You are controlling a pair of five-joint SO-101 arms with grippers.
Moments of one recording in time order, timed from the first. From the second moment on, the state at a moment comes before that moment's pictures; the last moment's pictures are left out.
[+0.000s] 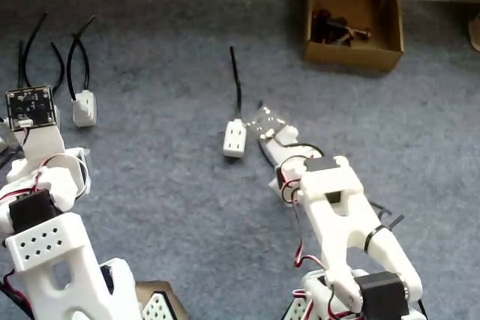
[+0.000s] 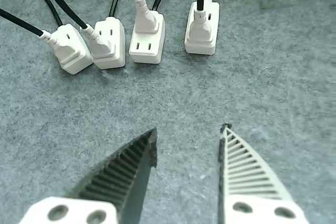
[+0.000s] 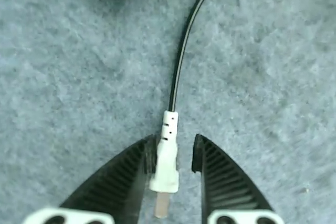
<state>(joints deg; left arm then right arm) -32.7 -57.3 53.8 60.6 -8.5 -15.3 -20.9 55.3 42.2 36.5</state>
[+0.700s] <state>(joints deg) -32.5 -57.3 53.8 60.6 -8.5 -15.2 -8.0 43.3 52.7 37.6</state>
